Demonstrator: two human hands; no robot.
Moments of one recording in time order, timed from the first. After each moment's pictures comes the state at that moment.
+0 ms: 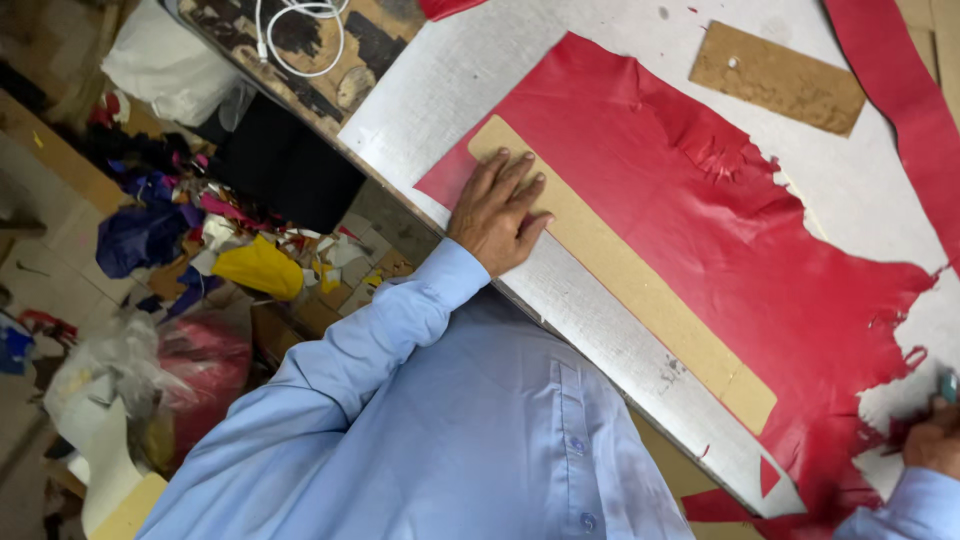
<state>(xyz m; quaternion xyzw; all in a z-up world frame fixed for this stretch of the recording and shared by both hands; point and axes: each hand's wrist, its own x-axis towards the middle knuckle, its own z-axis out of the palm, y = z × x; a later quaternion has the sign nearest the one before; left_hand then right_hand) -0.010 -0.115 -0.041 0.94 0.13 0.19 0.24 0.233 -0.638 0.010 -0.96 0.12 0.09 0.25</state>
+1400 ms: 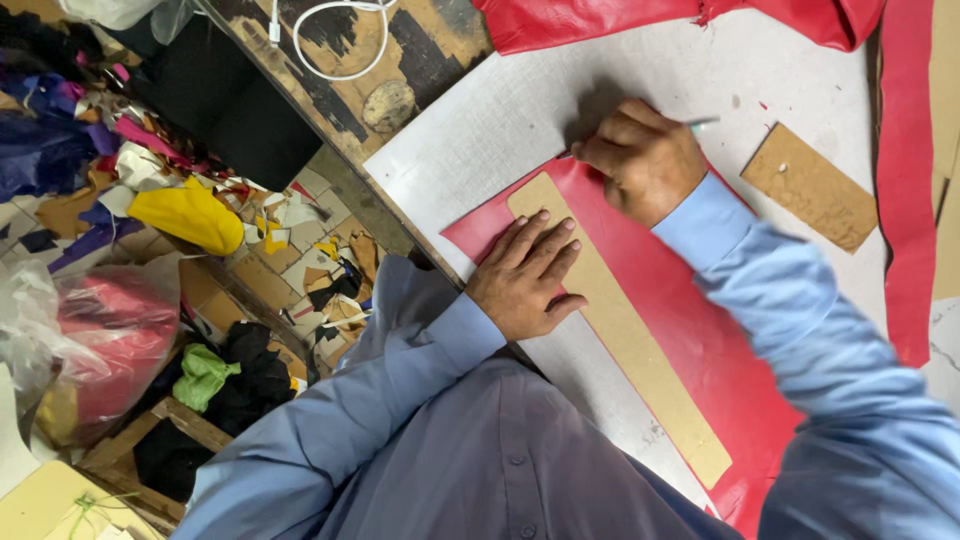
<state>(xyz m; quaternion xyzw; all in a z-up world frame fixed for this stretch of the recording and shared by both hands) -0.014 -0.111 -0.047 0.90 0.16 0.25 0.31 0.227 -0.110 0.032 -0.60 -0.78 0.03 0.15</state>
